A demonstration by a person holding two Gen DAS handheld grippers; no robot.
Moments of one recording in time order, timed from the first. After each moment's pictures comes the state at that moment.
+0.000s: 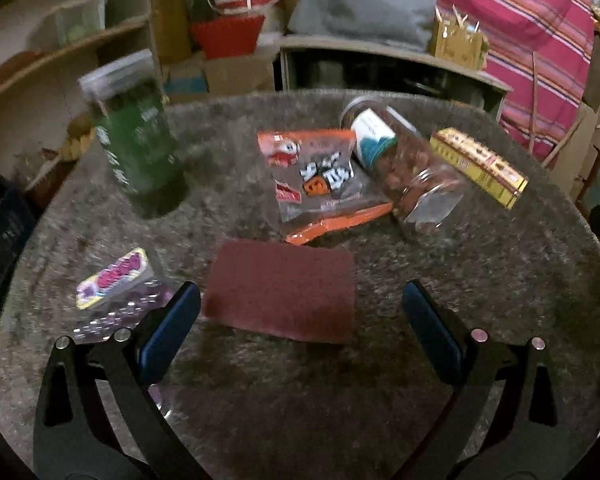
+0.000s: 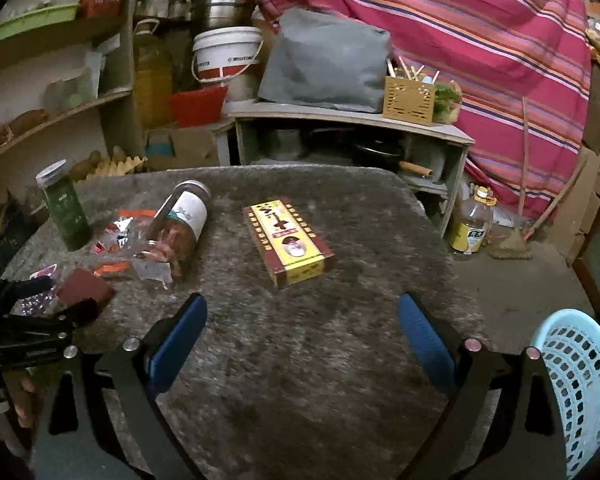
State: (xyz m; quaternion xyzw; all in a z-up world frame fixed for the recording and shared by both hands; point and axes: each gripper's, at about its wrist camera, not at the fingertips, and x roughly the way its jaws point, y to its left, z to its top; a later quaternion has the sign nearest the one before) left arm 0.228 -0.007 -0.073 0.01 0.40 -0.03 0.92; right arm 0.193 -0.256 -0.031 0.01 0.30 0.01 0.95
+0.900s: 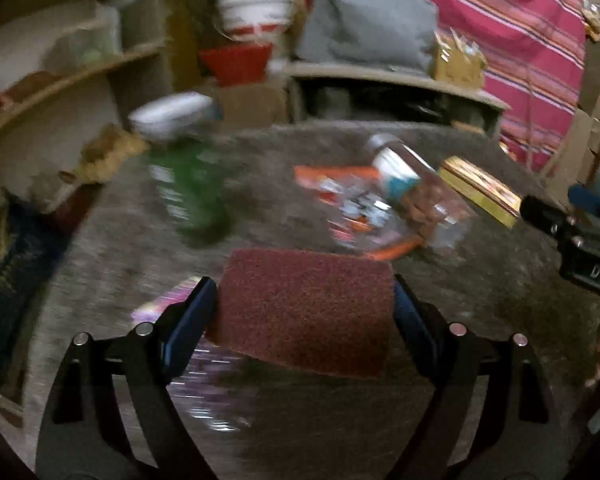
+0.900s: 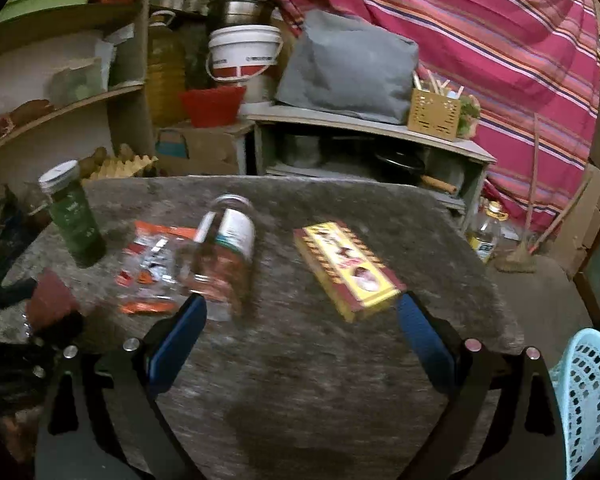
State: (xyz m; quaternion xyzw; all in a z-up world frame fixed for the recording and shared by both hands) left arm 0.202 0.039 -0.036 0.03 0.34 -0.01 0.94; right arm 0.223 -0.179 -0.022 -0.01 0.29 0.02 0.96
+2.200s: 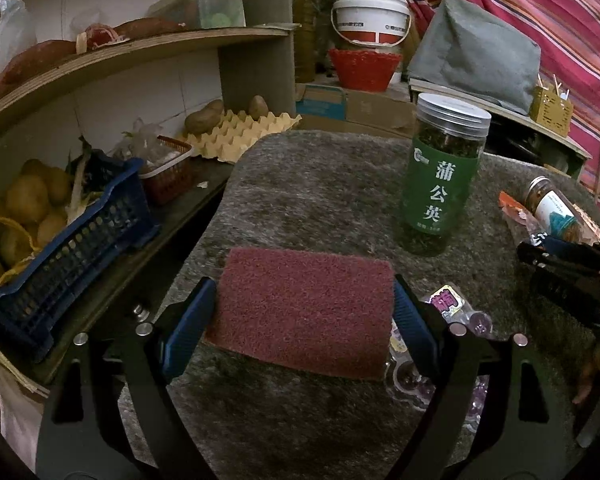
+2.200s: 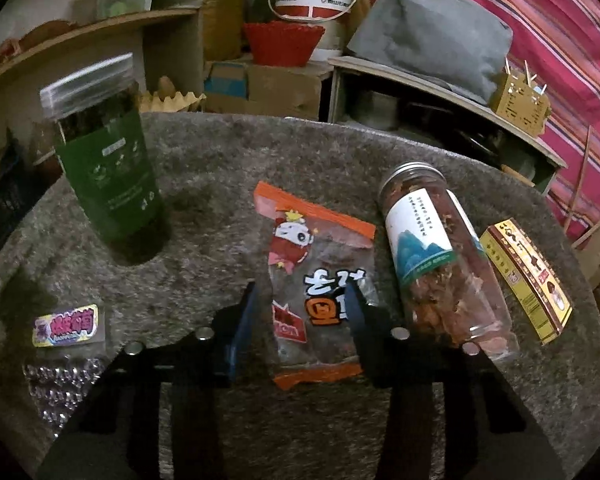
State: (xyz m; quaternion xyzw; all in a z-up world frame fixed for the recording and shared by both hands) left arm 0.210 0.195 -0.048 -0.02 0.33 0.10 0.94; right arm 0.293 -0.028 -0.069 -0.06 0.38 0.05 0.92
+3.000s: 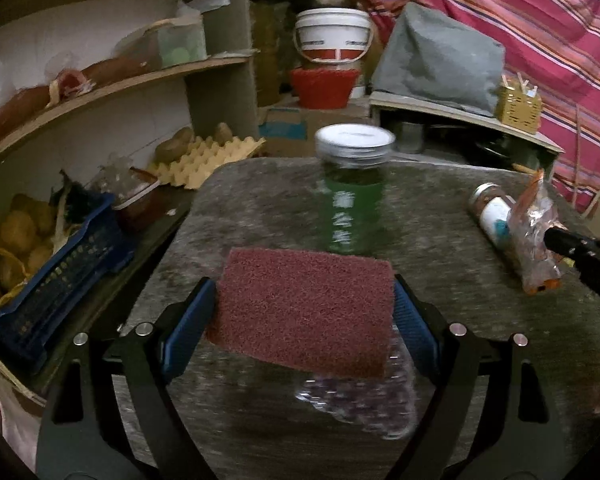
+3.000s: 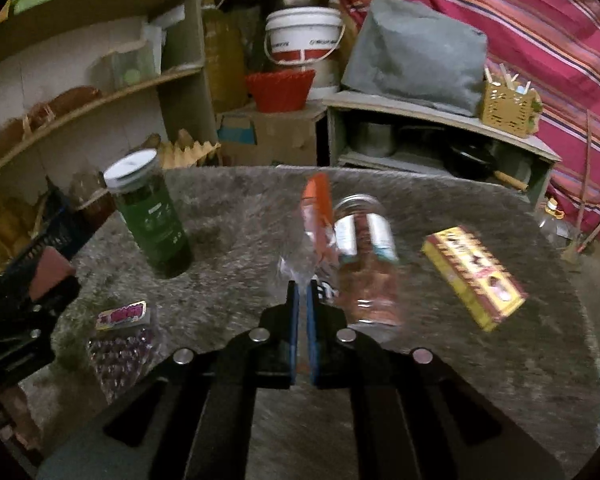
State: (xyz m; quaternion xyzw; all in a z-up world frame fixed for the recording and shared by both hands) left arm 0.200 0.127 -0.018 0.01 0.31 0.06 0.95; right arm 0.238 -0.100 -0.015 0.01 0.32 0.09 0.94
